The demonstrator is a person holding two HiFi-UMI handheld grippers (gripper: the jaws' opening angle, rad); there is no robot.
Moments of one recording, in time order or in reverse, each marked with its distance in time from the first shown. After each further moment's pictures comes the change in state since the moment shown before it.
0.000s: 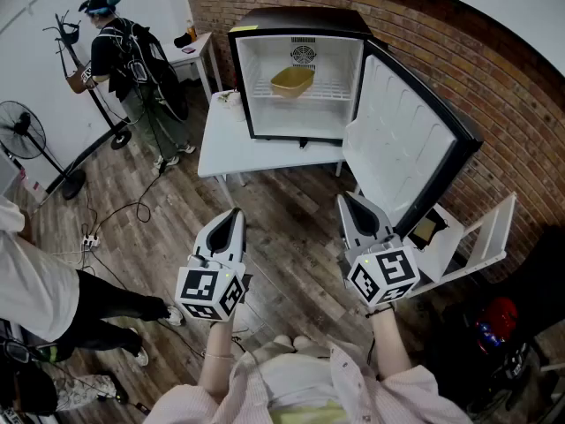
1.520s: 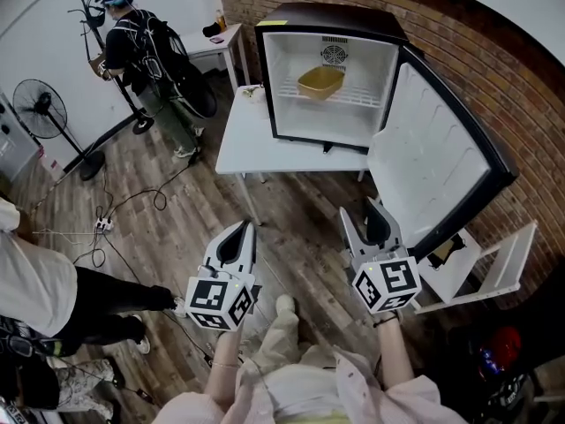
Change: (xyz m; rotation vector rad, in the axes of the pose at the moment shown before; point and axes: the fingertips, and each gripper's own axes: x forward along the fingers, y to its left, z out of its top) left arm 0.009 0.015 -0.030 -0.038 0.048 0.091; right arm 0.035 -0.018 -0.039 0.014 0.039 0.026
